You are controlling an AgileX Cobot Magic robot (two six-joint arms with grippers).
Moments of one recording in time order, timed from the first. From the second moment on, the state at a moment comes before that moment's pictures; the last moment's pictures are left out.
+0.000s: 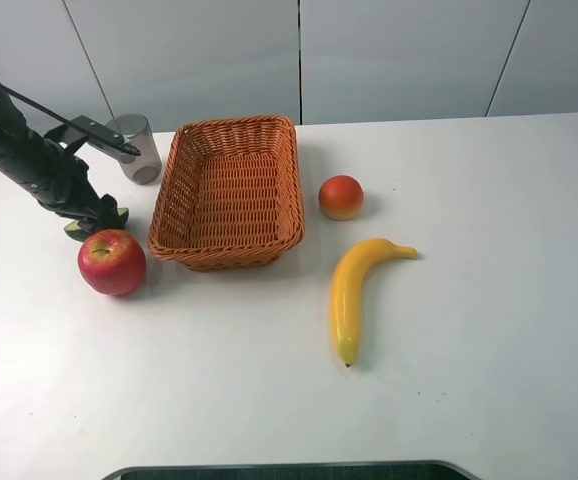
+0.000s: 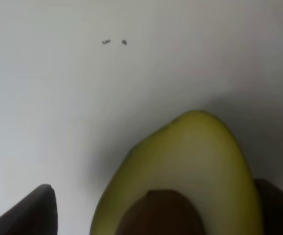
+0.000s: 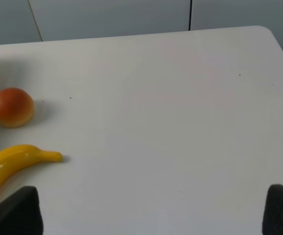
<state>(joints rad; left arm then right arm) -0.02 2.02 -1.09 -0.19 0.44 0.69 -0.02 0.00 -0.51 0.01 1.10 0.04</state>
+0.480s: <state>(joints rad) -0.02 2.04 -1.09 -0.19 0.44 0.69 -0.02 0.00 -0.51 0.01 1.10 0.04</state>
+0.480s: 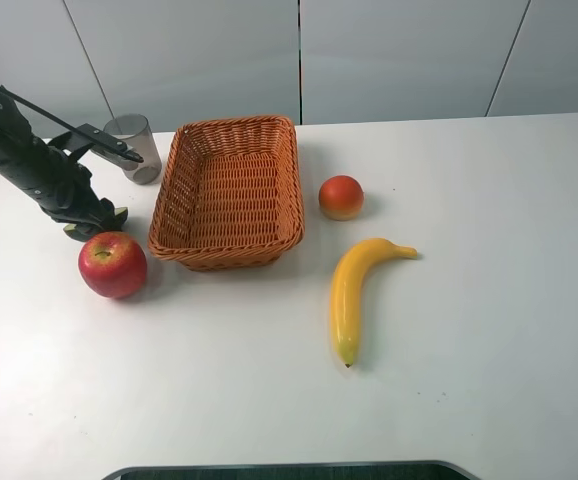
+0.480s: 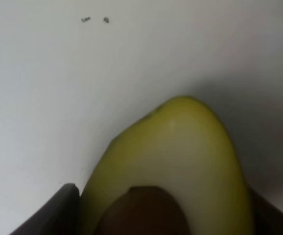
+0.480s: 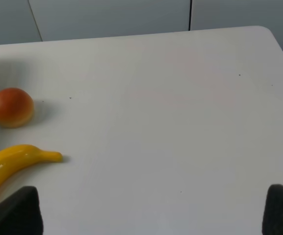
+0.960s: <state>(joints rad) -0.02 2.04 -1.09 -0.19 0.44 0.69 -0.02 0.00 -0.51 0.01 1.10 0.04</state>
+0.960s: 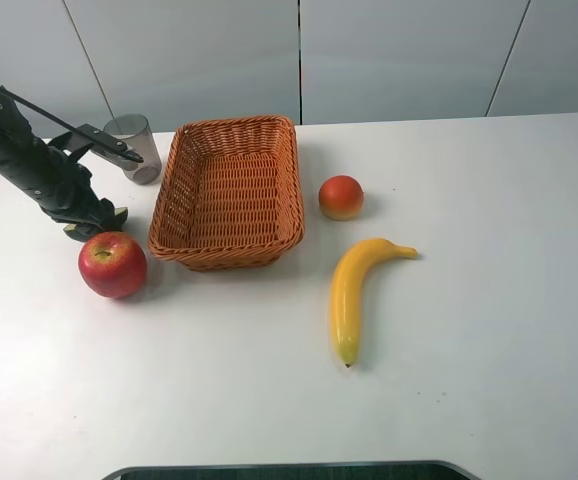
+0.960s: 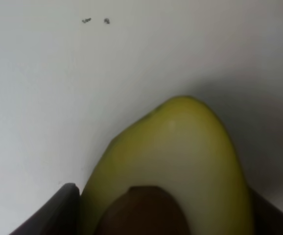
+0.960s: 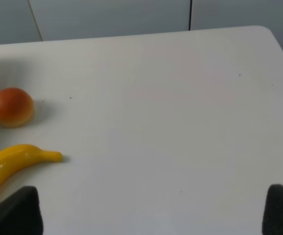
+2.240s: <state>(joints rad) -0.02 1.69 -1.09 -0.34 0.60 0.69 -0.02 0.00 -0.51 0.01 1.10 0.04</state>
